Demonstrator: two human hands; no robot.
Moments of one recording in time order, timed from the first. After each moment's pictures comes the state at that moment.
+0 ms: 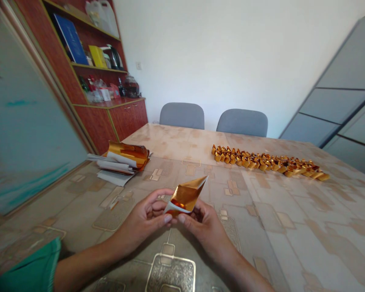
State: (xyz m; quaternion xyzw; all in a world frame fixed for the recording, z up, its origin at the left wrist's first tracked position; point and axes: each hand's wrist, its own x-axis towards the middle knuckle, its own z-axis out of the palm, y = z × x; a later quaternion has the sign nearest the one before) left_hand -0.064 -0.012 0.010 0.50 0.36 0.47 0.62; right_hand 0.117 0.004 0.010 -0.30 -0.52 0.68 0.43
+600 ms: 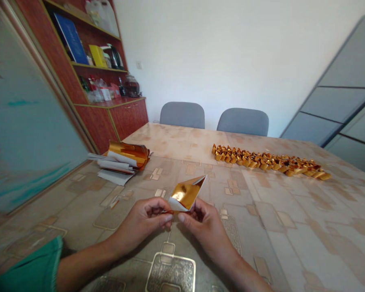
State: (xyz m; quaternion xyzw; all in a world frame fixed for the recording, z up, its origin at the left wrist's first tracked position) left_hand -0.065 -0.012 0.013 0.54 0.45 0.44 0.56; right_hand 0.119 0.004 0.007 -0.34 -0.55 0.63 0.43
